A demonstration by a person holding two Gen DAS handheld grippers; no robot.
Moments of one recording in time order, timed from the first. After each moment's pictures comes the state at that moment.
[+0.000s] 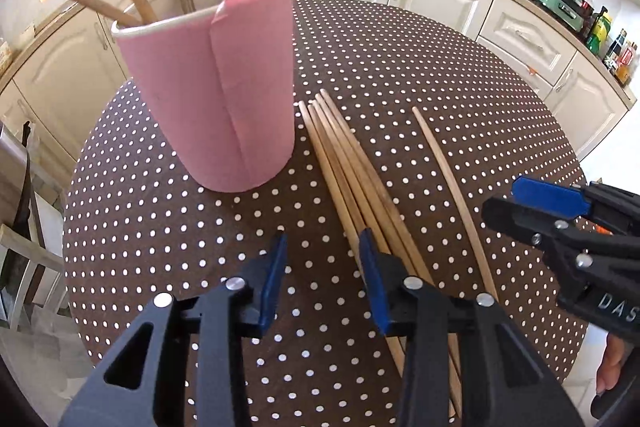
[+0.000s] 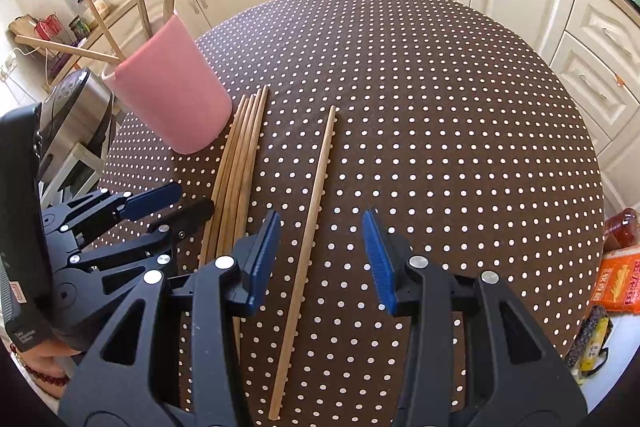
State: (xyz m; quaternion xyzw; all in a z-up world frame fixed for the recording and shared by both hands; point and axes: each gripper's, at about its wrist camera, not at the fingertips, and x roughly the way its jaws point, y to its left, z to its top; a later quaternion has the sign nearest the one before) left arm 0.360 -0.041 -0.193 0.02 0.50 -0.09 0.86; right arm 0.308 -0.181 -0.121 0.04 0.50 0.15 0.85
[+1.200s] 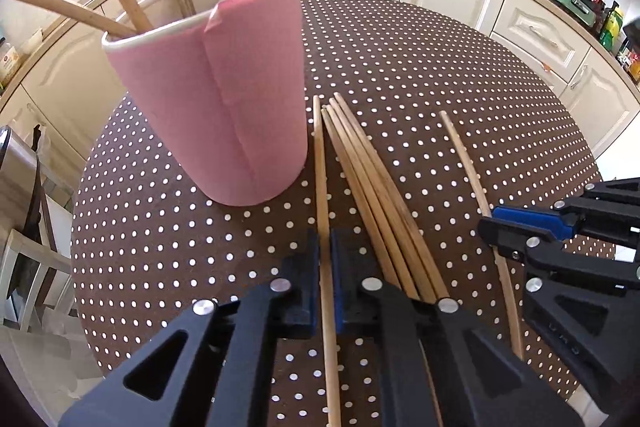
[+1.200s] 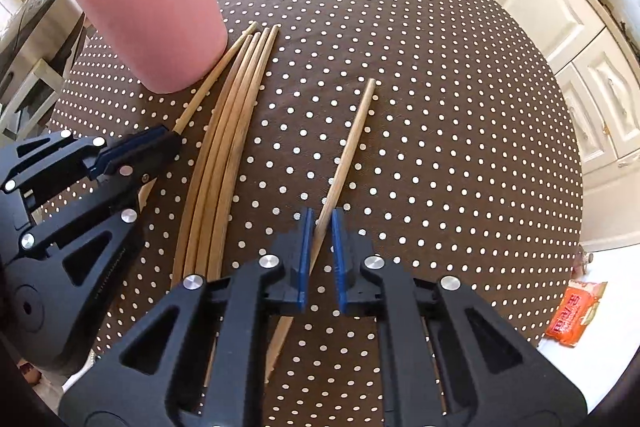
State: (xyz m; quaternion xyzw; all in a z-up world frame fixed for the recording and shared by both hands) left arm 0.384 -0.052 -0.195 0.04 0.50 -0.07 0.86; right arm 0.340 -0.114 -0.143 -0.11 0.57 0.13 0.80
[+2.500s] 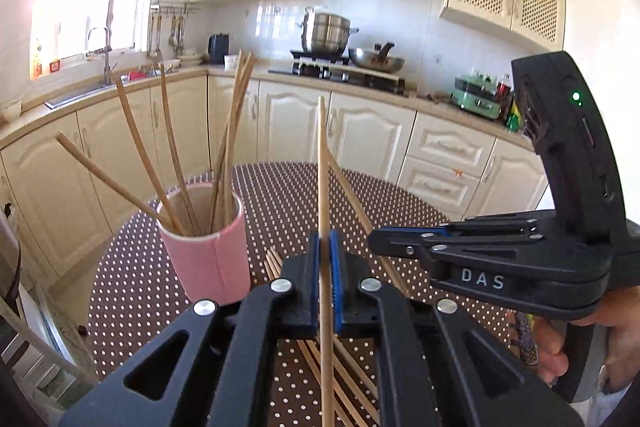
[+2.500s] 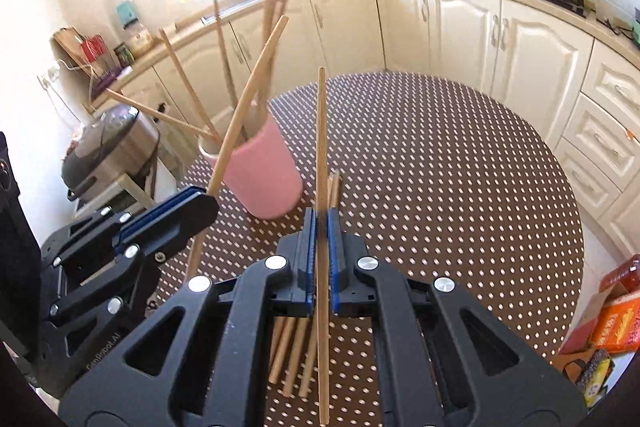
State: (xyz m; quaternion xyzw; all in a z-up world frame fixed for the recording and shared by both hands) left arm 0.267 -0.037 -0.071 -0.01 0.25 -0.19 0.95; right arm 0.283 -0.195 -0.034 0.05 0.39 0.20 0.90
